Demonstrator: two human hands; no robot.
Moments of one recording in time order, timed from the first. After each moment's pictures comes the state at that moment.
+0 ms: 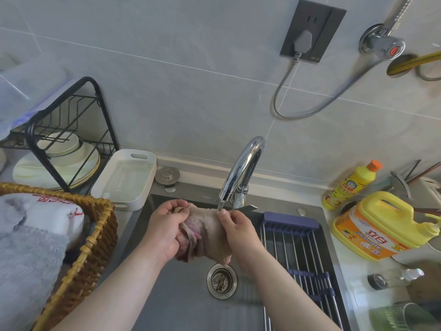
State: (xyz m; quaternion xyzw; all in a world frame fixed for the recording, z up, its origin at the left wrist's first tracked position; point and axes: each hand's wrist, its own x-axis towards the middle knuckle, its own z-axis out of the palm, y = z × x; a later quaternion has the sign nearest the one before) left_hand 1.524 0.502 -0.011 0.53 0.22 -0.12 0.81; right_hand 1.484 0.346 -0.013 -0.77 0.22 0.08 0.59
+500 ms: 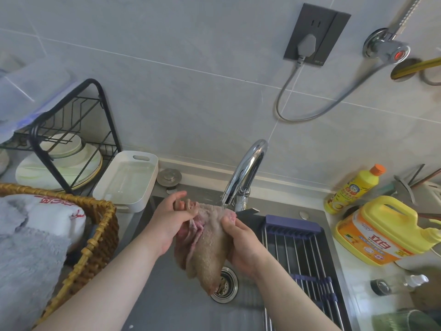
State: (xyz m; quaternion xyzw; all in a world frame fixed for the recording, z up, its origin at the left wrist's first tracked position) left_hand 1.542 0.515 -0.009 0.69 0.13 -0.18 0.69; right_hand 1.481 0.345 -0.014 -0.50 0.22 0.18 0.82
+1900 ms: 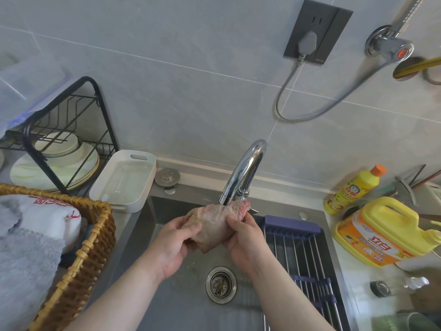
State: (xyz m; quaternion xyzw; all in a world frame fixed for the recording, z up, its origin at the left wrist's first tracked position) left_hand 1.513 0.500 -0.030 0.50 0.16 -0.25 0.81; right_hand 1.493 0.340 -0.022 -0.40 0.25 0.05 0.88
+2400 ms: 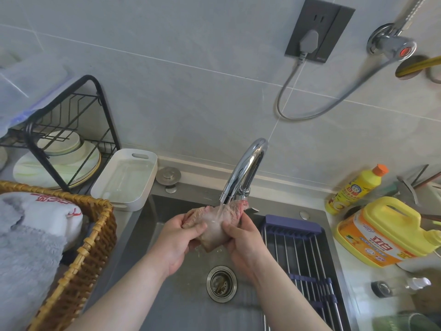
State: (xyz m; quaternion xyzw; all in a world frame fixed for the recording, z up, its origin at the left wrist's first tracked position) left_hand 1.511 0.493 -0.027 0.55 0.17 -0.22 0.79; right_hand 1.484 0.342 -0.019 -0.44 0.20 0.07 0.87
